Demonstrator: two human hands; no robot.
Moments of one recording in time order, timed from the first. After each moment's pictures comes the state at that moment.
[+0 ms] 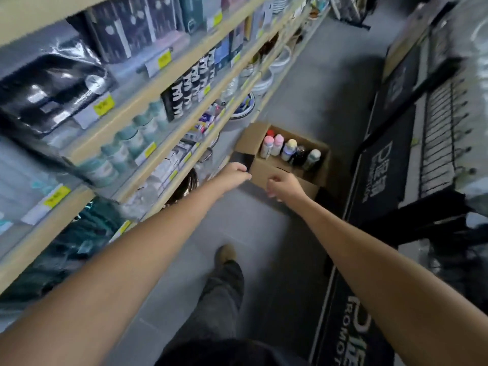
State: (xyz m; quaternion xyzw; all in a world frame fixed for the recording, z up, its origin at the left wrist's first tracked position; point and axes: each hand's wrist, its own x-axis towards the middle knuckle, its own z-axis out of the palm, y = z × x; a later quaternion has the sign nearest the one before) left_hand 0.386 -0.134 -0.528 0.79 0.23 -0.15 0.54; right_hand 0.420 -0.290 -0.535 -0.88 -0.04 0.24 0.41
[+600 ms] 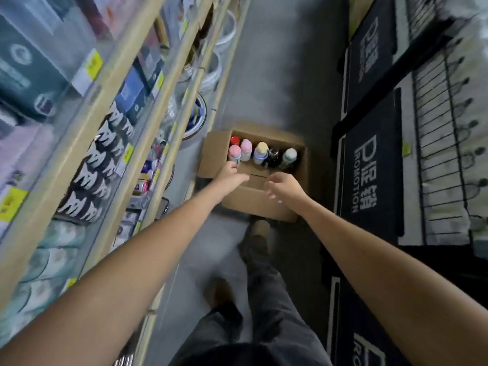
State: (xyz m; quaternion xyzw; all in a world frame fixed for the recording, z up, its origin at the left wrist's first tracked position) left_hand 0.755 -0.155 -0.572 0.76 0.22 -0.23 0.56; right_hand 0.751 -0.317 -0.584 -0.85 0.10 0.27 0.43
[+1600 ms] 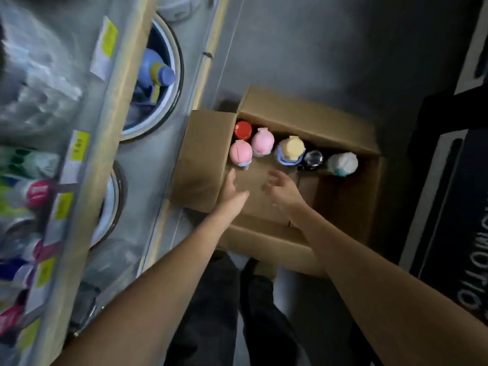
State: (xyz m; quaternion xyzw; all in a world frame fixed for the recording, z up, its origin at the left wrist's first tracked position) left_hand 1.049 -0.157 -1.009 0.66 0.39 -0.29 0.57; right_hand 1.079 -0.284 -1.013 -0.74 0.25 0.40 0.48
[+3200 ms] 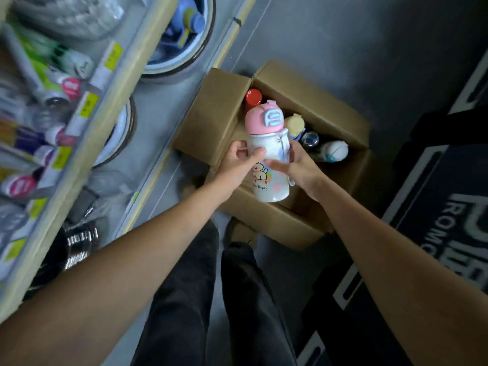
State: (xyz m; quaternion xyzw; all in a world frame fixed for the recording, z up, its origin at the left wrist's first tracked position) left_hand 0.986 -0.191 -0.921 0.60 0.38 -0.18 0.68; right_hand 1.052 -0.330 -0.886 -0.73 0.09 0.47 0.49
